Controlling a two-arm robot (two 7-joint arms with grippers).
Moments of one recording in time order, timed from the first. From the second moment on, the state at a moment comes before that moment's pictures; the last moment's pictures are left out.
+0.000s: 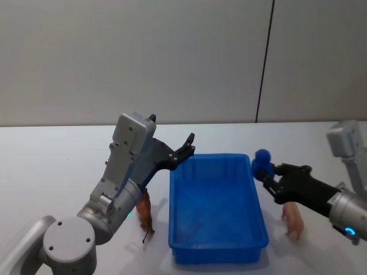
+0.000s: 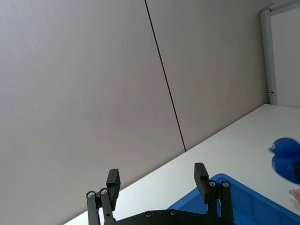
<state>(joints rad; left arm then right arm) -0.24 0.38 0.45 -1.63 -0.20 0.01 -0.01 0.18 0.35 -0.24 -1.53 0.29 0.21 0.53</state>
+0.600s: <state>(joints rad) -0.24 0.38 0.45 -1.63 -0.20 0.01 -0.01 0.26 0.28 -0.30 -1.46 0.24 0.25 0.58</state>
